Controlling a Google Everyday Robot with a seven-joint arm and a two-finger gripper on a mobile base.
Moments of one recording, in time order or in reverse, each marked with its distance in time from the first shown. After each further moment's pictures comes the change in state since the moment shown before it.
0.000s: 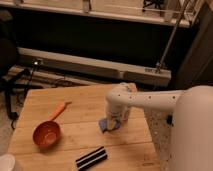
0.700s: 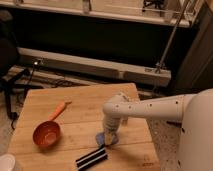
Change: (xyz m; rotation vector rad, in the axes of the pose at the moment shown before) arm -0.028 0.087 0.009 -0.114 -0.010 -0.078
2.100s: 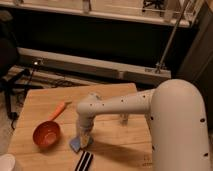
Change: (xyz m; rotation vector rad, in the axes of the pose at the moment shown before) arm -0.140 -0.025 0.026 -0.039 -0.126 -0.331
